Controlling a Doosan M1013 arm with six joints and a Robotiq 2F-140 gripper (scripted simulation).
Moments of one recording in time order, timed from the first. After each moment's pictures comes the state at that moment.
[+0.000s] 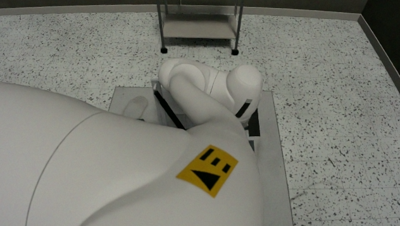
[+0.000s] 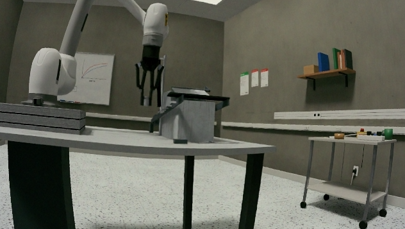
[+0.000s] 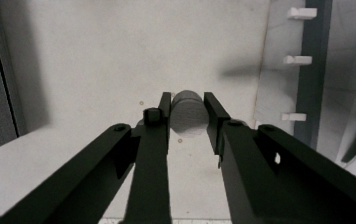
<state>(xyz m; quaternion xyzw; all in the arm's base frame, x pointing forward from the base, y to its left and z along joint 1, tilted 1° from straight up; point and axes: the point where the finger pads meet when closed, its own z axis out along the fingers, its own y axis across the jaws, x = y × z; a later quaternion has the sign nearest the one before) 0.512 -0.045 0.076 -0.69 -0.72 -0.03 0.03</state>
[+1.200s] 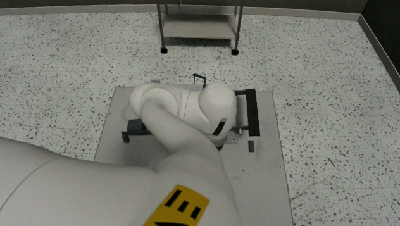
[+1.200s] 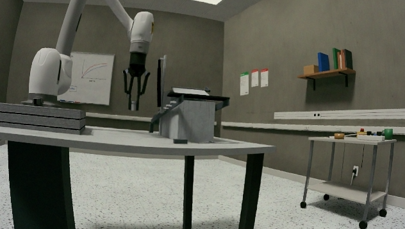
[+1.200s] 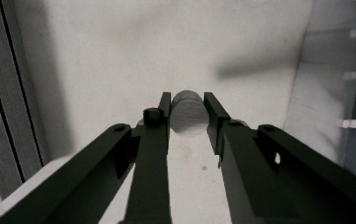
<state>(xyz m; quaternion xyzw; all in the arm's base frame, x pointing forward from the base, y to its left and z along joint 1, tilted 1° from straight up) 0.463 0.008 0.054 -0.69 -0.72 -0.01 0.02</state>
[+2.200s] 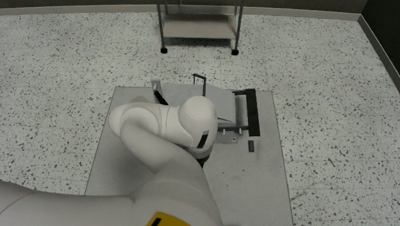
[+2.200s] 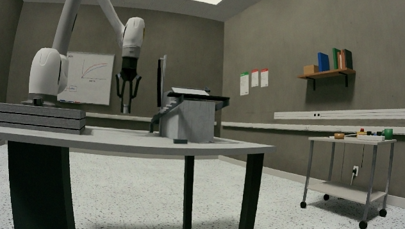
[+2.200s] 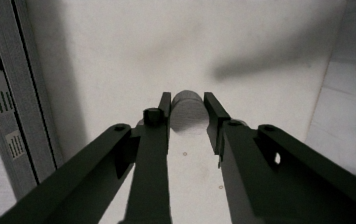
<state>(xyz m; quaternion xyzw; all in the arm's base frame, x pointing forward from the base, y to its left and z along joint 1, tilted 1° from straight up) 0.429 0.046 0.040 -0.69 -0.72 0.00 0.01</state>
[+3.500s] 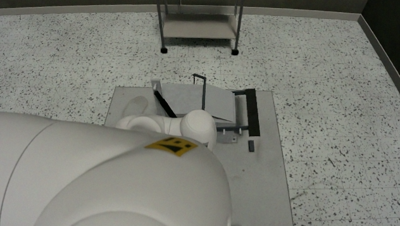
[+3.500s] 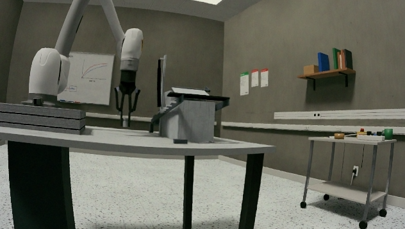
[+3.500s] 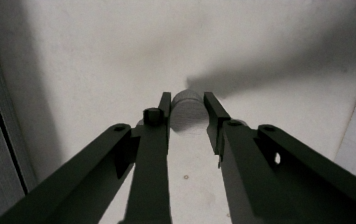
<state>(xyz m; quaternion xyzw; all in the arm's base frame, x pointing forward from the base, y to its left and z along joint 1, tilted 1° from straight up) 0.430 0.046 -0.021 -0.69 -0.72 0.00 0.01</state>
